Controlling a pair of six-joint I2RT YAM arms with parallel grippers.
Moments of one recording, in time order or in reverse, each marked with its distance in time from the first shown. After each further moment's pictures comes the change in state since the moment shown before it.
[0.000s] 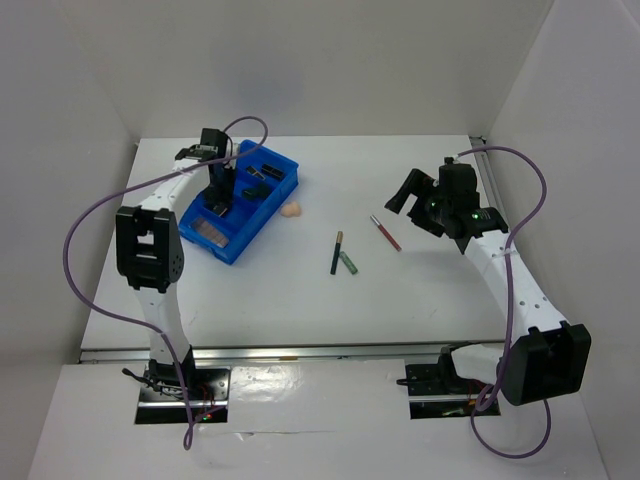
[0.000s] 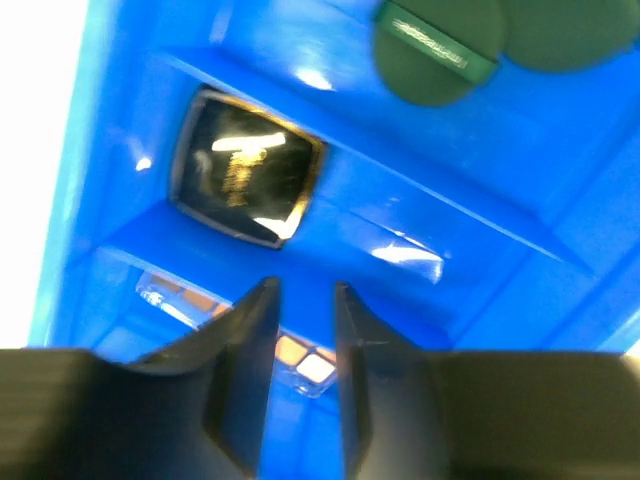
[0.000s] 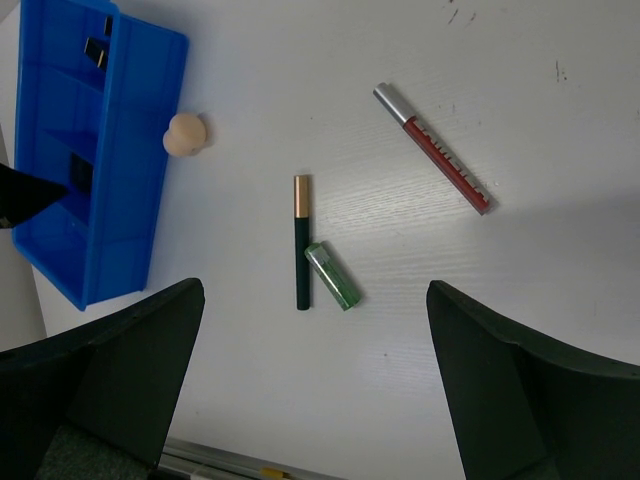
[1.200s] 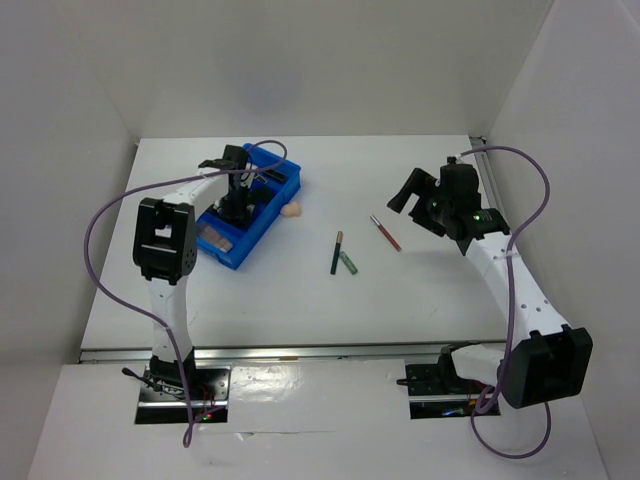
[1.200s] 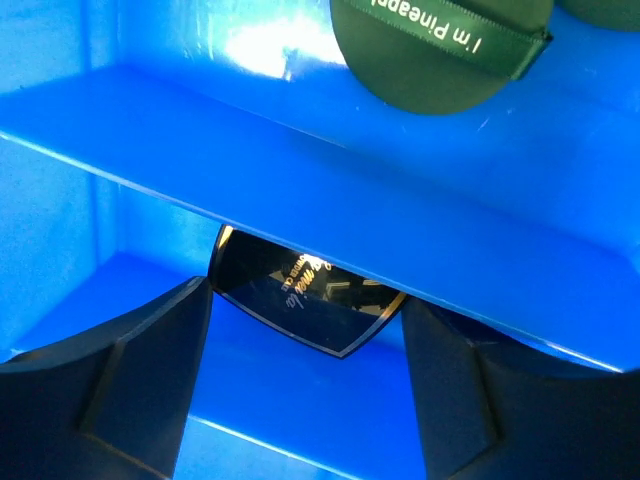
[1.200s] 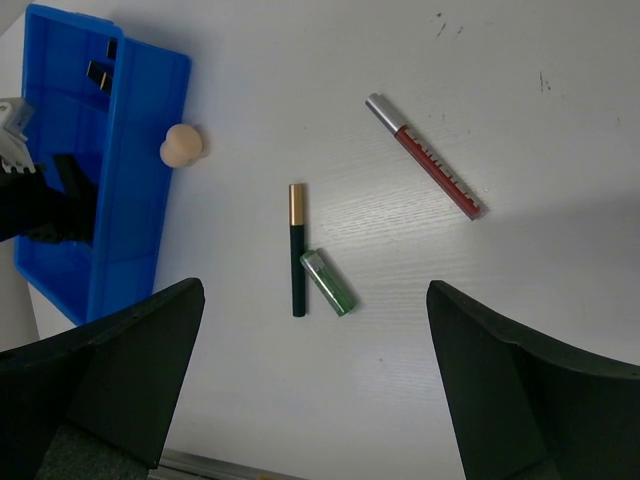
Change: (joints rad) left arm -0.071 0.119 -0.029 0.007 -0.104 0.049; right arm 0.000 -0.017 -0.001 -0.001 0.033 -0.001
